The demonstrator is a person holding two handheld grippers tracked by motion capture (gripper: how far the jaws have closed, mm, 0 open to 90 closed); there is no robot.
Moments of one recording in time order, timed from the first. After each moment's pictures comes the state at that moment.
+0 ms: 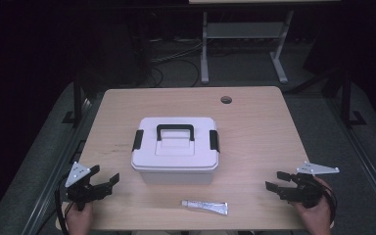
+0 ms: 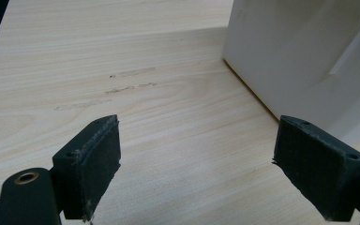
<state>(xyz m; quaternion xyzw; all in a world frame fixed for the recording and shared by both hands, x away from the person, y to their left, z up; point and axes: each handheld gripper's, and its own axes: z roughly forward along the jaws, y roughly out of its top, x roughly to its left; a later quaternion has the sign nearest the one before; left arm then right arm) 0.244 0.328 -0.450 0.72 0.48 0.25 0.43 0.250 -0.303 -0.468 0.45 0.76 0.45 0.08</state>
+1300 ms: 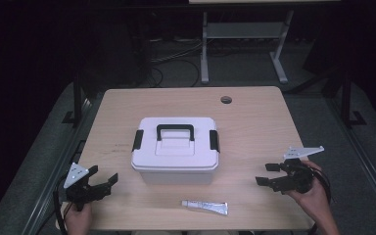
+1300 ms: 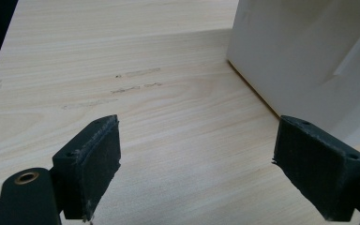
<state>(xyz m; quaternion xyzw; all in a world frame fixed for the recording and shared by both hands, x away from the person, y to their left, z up) 0.242 0.332 -0.450 0.71 0.49 0.26 0.44 0.280 -0.272 -0.423 0.39 0.81 0.43 0.01</state>
